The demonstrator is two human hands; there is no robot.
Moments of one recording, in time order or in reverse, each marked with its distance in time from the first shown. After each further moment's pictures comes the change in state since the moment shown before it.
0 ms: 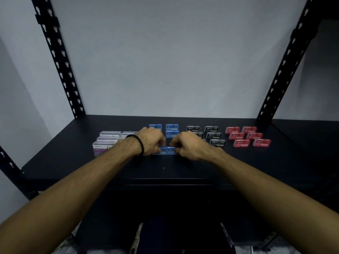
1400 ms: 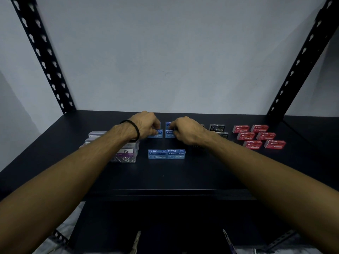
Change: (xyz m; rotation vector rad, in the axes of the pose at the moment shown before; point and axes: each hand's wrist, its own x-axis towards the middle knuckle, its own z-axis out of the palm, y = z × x) left_hand 0.062 -0.055 0.004 -0.110 0.051 -0.104; right_hand 0.064 0.021 -0.010 -0.099 -0.034 0.119
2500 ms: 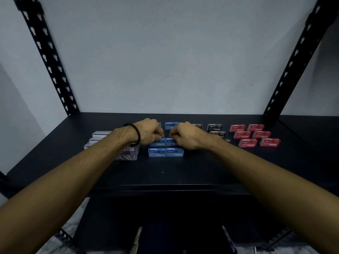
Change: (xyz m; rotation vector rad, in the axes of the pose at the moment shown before) left_hand -0.022 0.018 -0.003 -0.041 -0.105 0.092; right_hand -0.026 -0.005 -0.002 0.124 -0.044 -0.081
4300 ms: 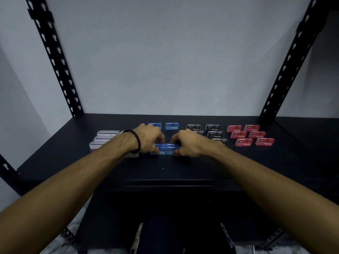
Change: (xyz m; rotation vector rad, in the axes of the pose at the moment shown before) left_hand -0.029 0.021 0.003 0.210 -0.047 0.017; right_hand -0.028 -0.009 0.006 -0.062 -0.084 -0.003
